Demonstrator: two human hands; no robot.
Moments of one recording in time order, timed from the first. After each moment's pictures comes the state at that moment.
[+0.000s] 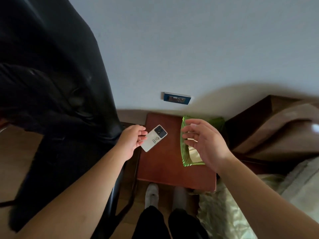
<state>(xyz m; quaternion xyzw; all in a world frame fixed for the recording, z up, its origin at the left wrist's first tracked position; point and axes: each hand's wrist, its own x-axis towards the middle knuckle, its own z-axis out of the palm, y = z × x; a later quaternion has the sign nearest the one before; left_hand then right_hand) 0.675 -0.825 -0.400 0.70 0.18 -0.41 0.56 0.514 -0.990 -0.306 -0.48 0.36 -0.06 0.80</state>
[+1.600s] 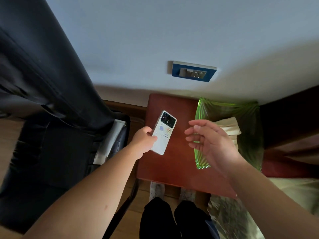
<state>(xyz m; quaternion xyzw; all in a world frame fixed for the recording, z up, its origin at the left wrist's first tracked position) 0.672 -0.838 -0.589 0.84 -0.01 -0.45 0.31 0.534 -1.010 -0.470 -0.46 0.39 0.00 0.79</state>
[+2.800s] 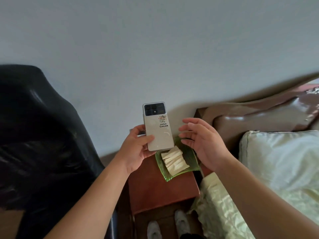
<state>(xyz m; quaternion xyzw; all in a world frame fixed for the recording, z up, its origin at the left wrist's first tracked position) 0.598 -0.864 -0.198 0.51 -0.13 -0.55 0.65 0.417 -0.969 -0.145 -0.46 0.32 -0.30 0.77</state>
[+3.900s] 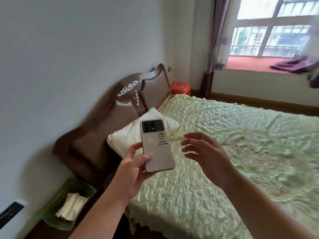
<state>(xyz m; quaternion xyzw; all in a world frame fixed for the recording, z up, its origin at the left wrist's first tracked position) 0.114 -0.791 -0.102 0.35 -0.36 -0.75 0.42 -0.100 -0.720 -0.066 -0.36 0.43 -0.64 0.52</state>
